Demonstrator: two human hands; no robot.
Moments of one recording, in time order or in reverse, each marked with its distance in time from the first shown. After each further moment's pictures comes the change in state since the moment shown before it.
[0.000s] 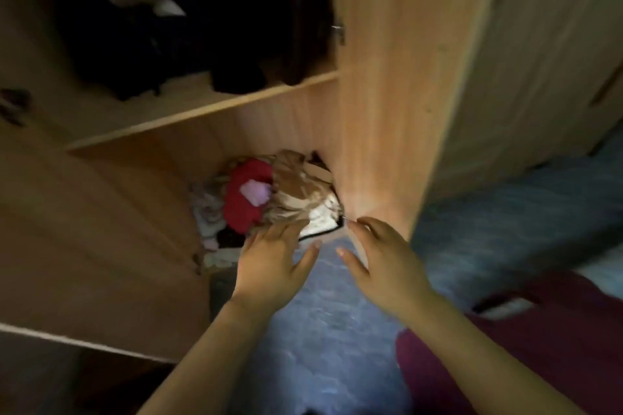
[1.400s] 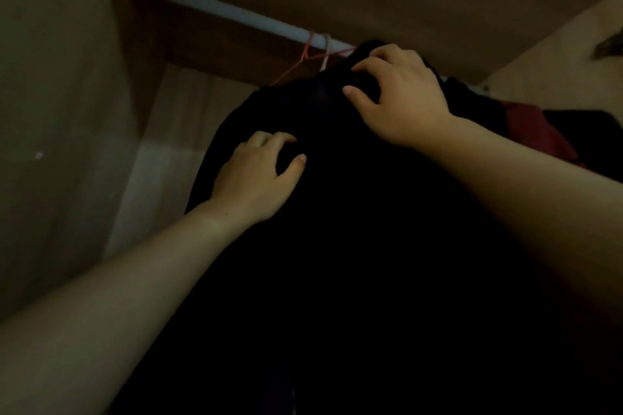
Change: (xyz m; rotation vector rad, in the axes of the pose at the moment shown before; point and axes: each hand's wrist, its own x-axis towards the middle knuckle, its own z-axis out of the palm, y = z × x) left_hand 0.647 -0.296 -0.648 -0.018 0.992 0.476; right_hand 0.800 -0.499 -0.328 -0.608 1.073 -0.623
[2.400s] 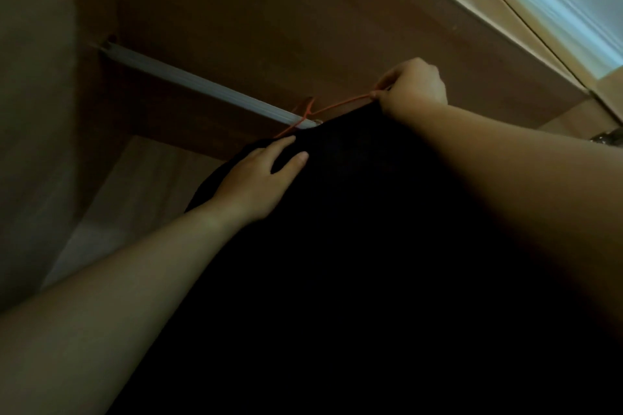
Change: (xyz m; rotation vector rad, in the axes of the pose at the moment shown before) left_hand 0.144 -0.032 -0.019 -0.432 0.019 0.056; right_hand 0.145 0.029 -0.011 0.234 0.269 0.431
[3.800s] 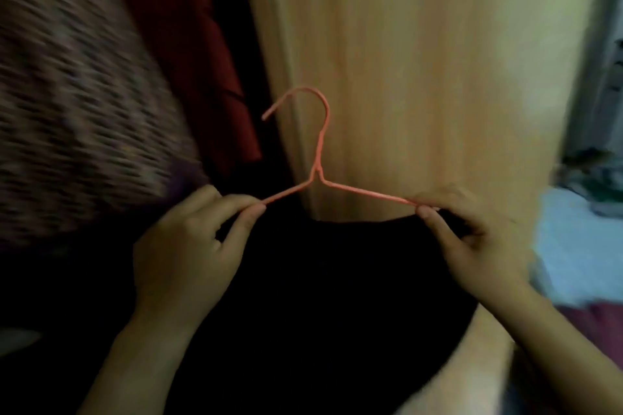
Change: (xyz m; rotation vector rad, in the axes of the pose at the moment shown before) left_hand -0.484 0.249 0.223 -0.185 -0.357 0.084; right_hand -0.586 0.153 -0.454 -0.266 -0.228 0.351
